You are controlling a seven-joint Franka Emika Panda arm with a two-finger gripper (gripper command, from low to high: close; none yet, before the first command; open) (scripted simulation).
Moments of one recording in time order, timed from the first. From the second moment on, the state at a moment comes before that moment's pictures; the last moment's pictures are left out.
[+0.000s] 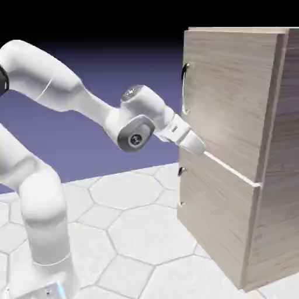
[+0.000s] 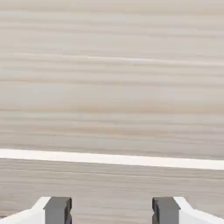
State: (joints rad) arm -0.03 -0.61 0.05 -2.80 0.12 3.03 0.68
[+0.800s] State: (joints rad) arm -0.40 -0.95 0.52 -2.68 1.16 2.96 0.10
